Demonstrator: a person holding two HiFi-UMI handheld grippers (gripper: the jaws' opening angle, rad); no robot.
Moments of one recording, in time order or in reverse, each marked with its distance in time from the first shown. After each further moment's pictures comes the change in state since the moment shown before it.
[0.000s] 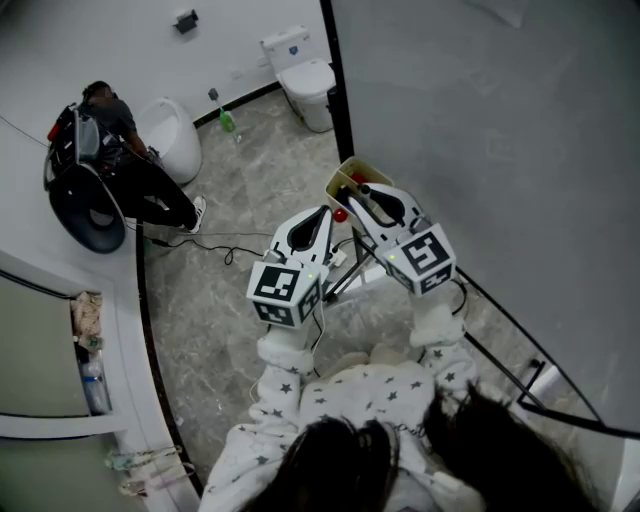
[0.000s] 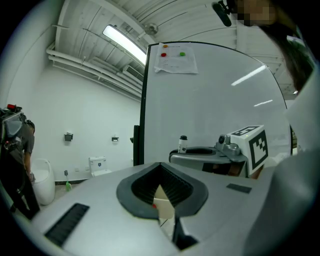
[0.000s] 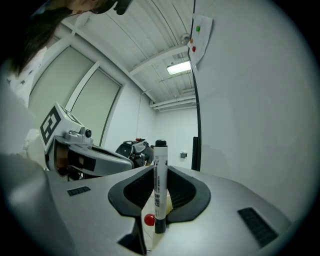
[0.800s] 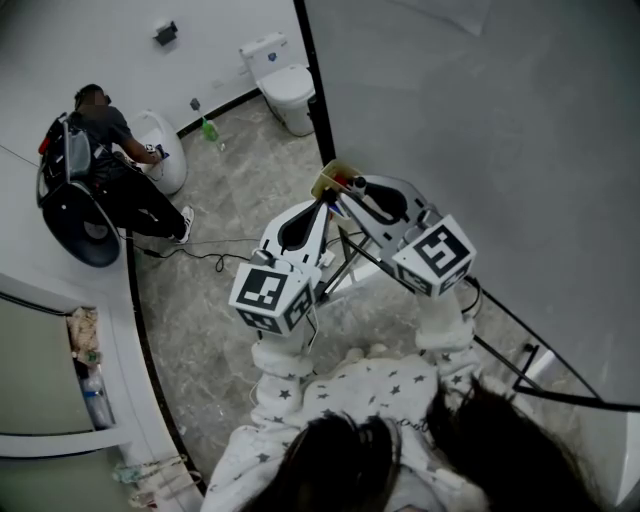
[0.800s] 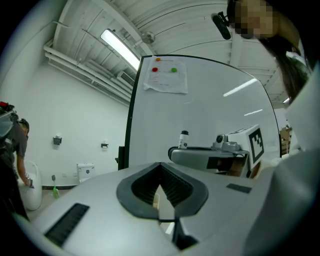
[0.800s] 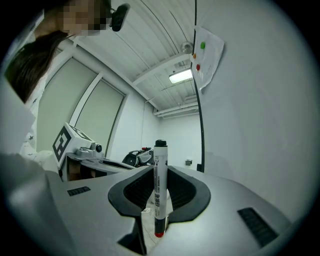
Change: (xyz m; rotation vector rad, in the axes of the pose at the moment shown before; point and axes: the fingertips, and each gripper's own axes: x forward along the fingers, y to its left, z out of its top) left arm -0.015 -0.037 0.067 -0.010 -0.085 -0.111; right arm -0.036 0.012 0.087 0.021 -0.059 0.063
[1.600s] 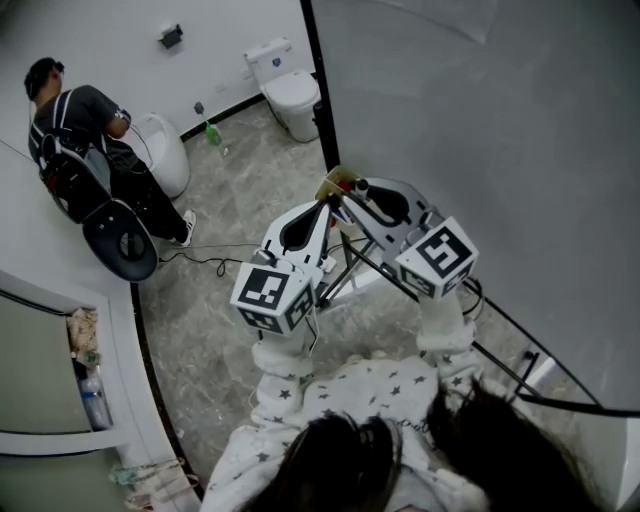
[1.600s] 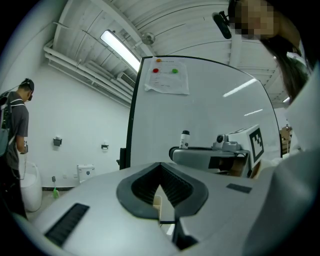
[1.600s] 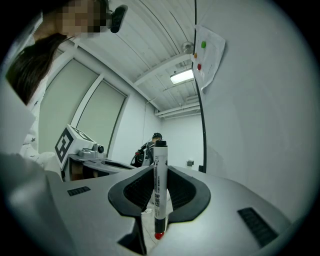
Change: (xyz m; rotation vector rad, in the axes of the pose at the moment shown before) left arm 0.001 0.005 0.005 0.004 -0.013 0.002; right arm 0.004 0.000 0.004 -0.008 -0.020 0.022
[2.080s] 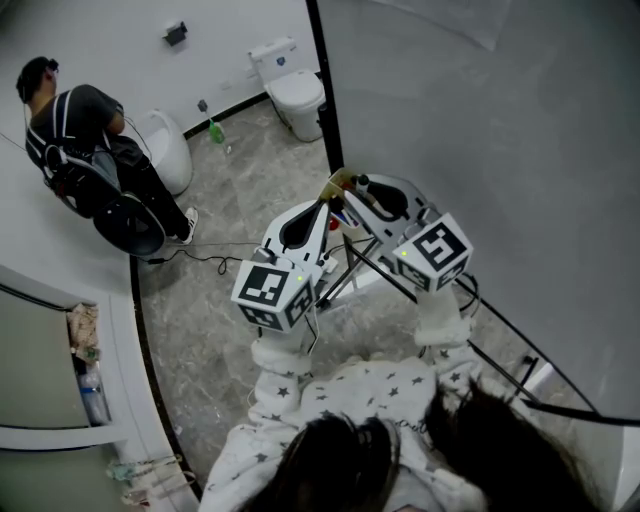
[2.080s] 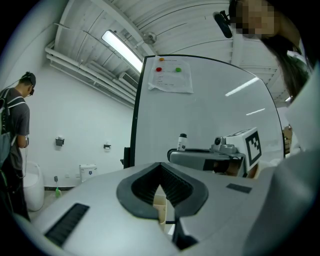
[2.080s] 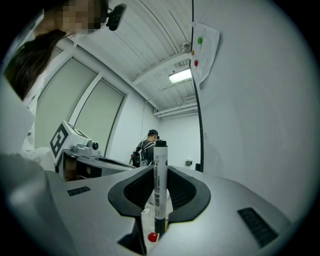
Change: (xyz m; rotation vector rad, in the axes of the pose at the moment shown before) left arm 0.003 0.009 -0.001 0.000 0.000 0.018; right arm 0.010 -0.014 -0.010 0.006 0.009 -0.020
